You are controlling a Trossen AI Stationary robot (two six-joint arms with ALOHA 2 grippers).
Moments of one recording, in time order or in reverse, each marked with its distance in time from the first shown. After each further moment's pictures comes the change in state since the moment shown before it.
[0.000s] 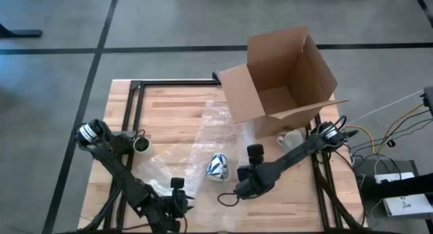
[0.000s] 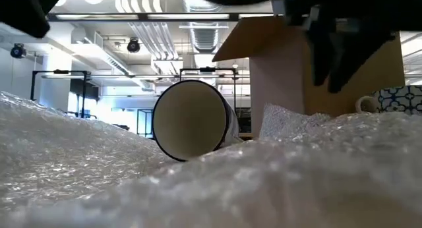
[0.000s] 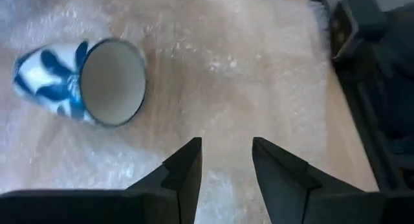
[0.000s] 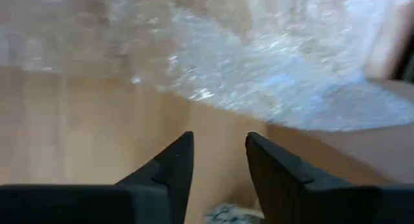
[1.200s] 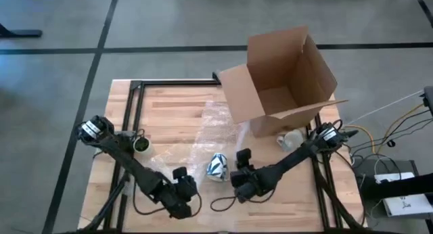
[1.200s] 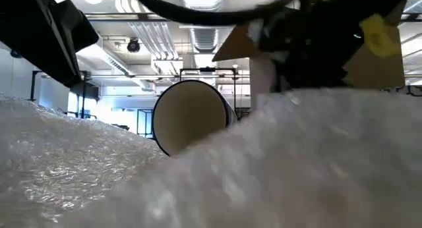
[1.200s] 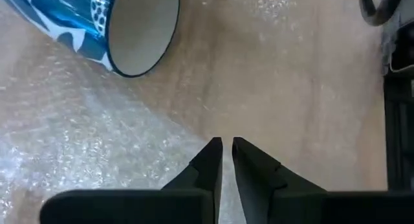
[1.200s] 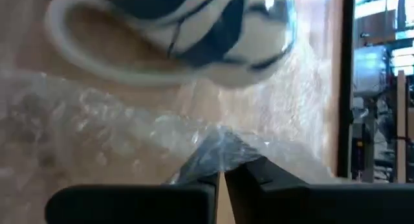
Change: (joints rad) left arm 0.177 -0.017 -0.005 -0.083 0.273 -0.161; right arm 0.002 -0.011 -0.281 0.767 0.345 -0.310
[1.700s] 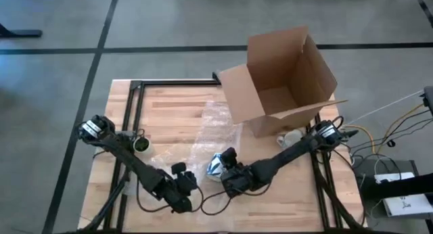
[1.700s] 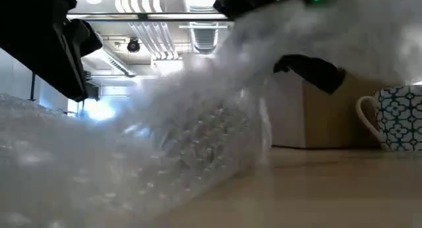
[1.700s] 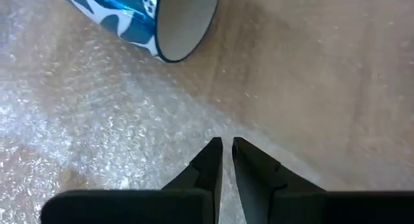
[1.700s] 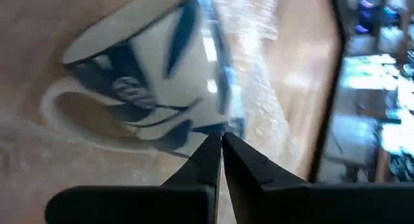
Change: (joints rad) left arm 0.035 -0.005 0.000 -0.097 0.001 -0.017; right arm -0.074 -0.004 0.124 0.023 -0.163 -0.433
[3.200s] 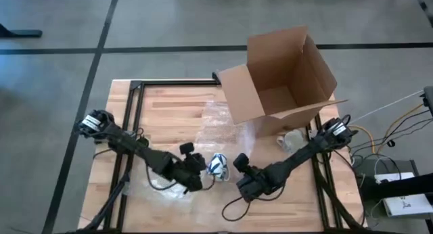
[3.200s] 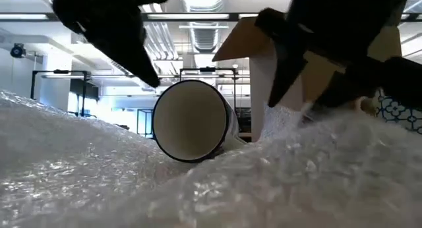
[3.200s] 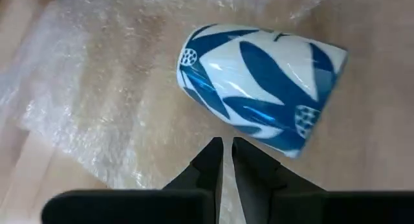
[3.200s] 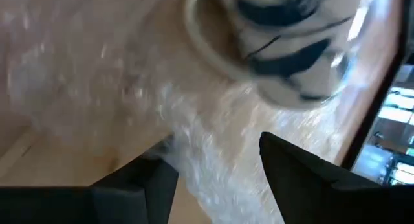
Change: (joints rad) left arm 0.216 -0.042 -0.014 0.048 -0.119 0.325; right arm 0.099 -0.106 -0.212 0.001 -0.019 -0.010
